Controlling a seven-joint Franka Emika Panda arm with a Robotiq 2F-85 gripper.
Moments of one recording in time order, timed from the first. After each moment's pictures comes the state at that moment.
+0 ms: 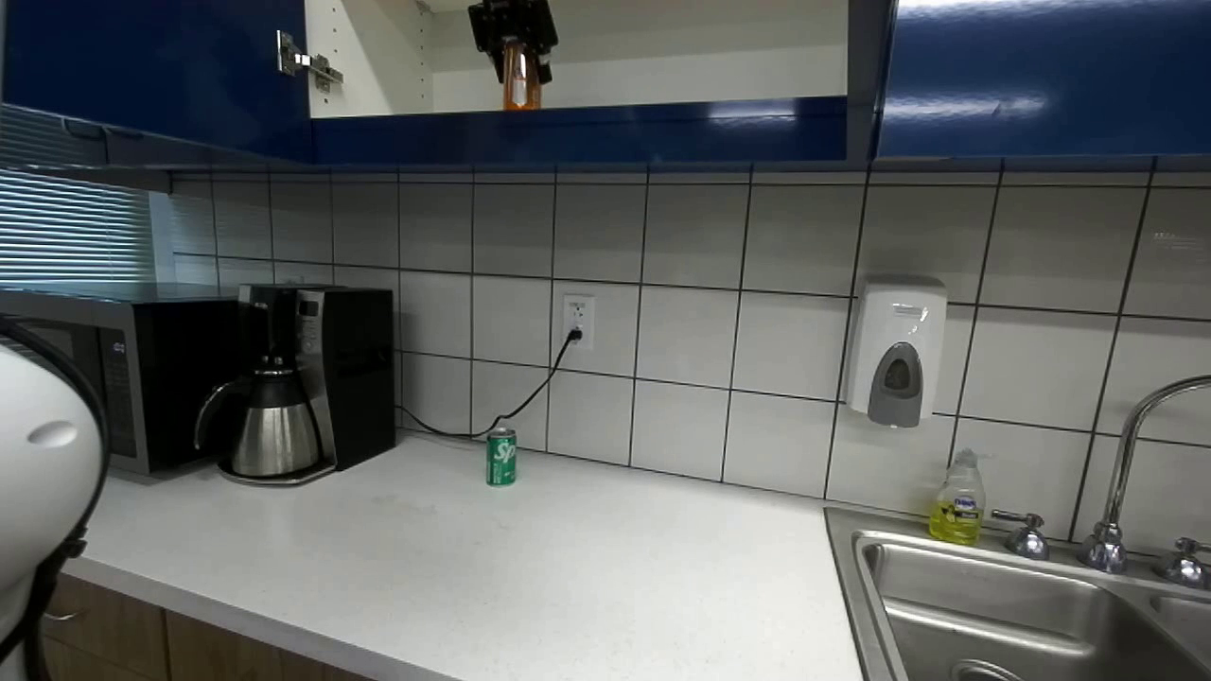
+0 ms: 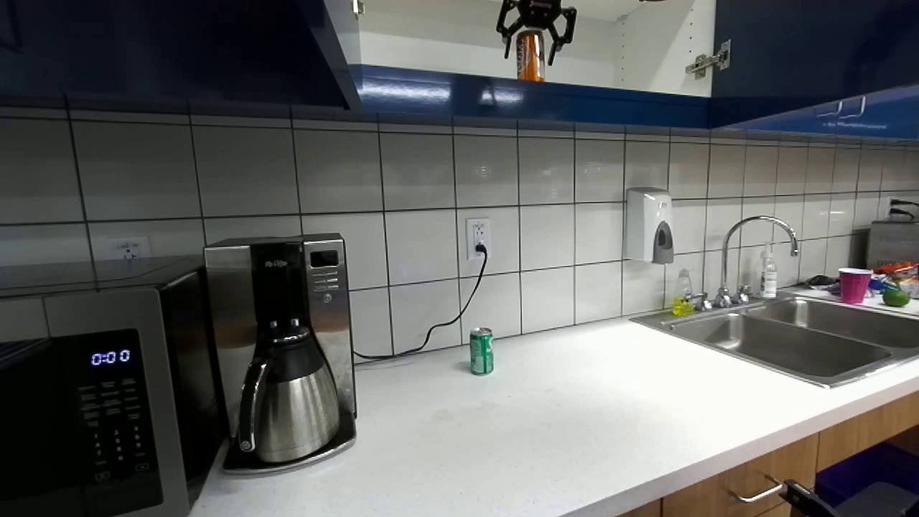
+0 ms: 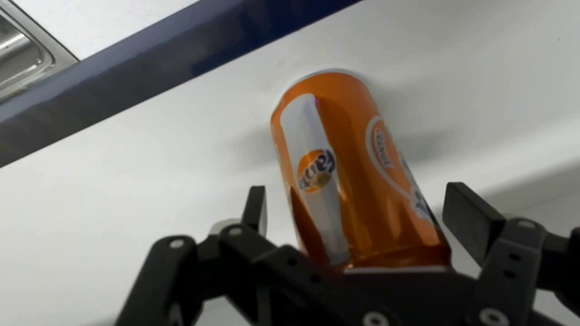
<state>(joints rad) -0.02 0.13 0.07 -1.03 -0.12 1.76 0.43</state>
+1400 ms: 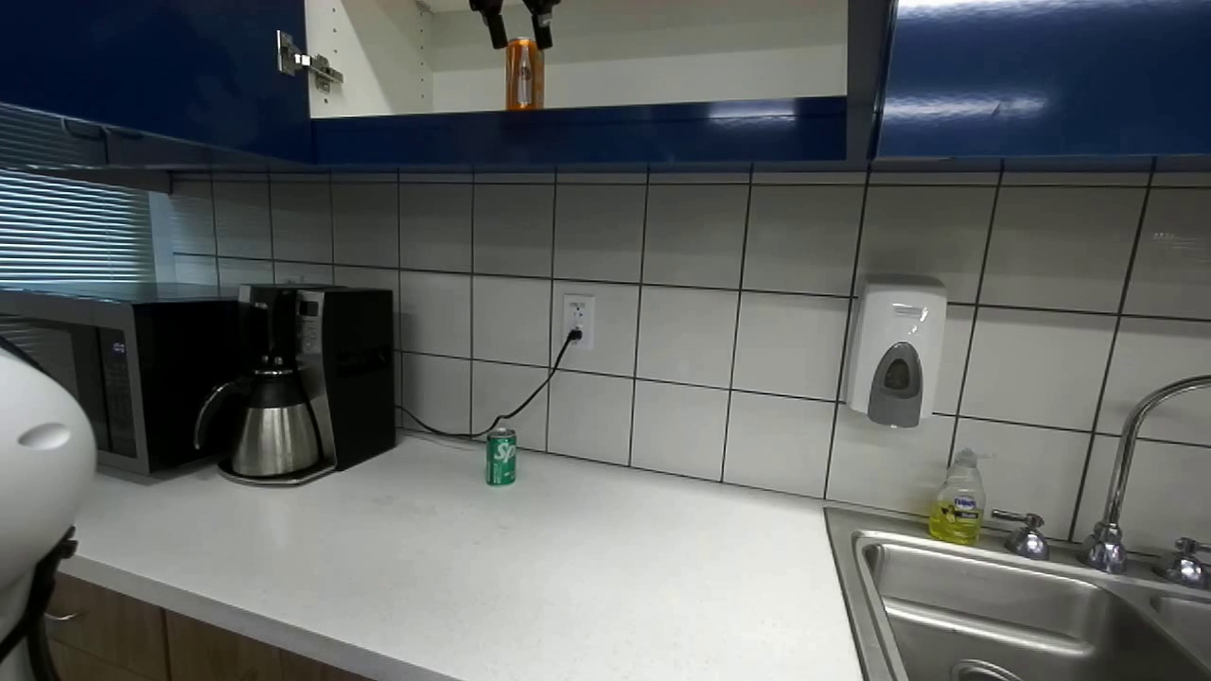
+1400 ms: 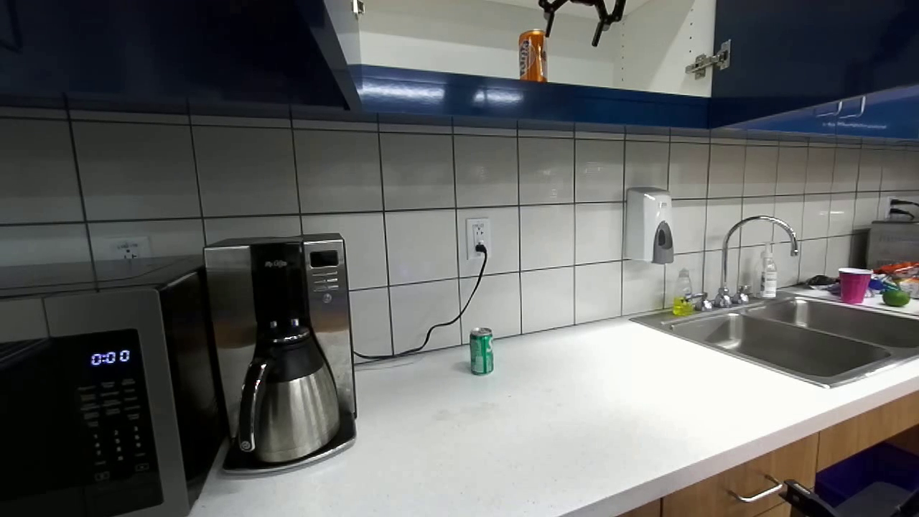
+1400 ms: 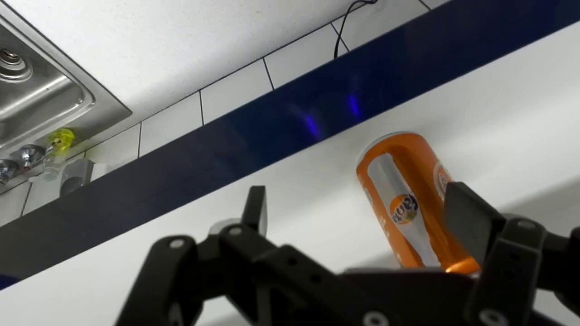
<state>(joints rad) -0.04 -0.15 -0.02 -1.34 -0.02 1.76 0.37</state>
